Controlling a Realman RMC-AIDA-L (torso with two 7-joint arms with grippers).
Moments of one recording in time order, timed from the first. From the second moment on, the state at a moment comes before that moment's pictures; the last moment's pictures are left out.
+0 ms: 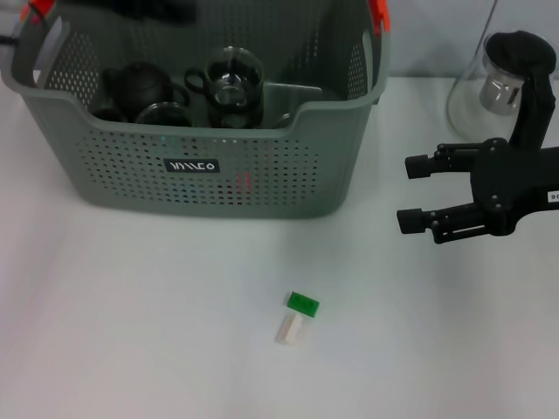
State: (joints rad) left arm -0.73 -2.00 0.82 1.24 2.29 1.40 -2.20; right arm 0.58 2.02 -0.86 -0.95 -1.96 -1.75 1.67
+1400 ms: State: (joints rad) left arm -0.53 -2.17 1.66 1.36 2.51 1.43 -2.21; right arm 0.57 1.98 -0.83 -0.95 -1.98 -1.79 1.69
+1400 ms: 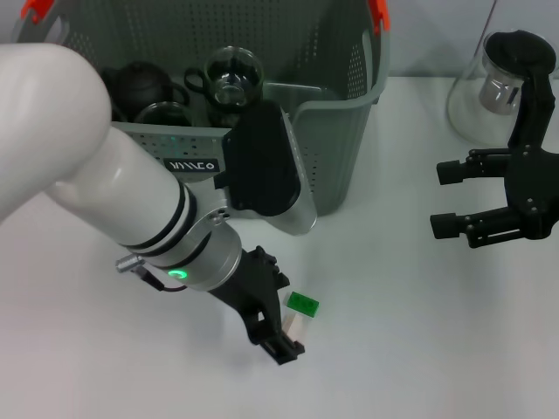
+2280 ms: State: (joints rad) left arm -0.64 -2.17 1.70 1.30 2.54 1.37 -2.84; right arm 0.57 1.98 -0.83 -0.95 -1.98 -1.80 1.70
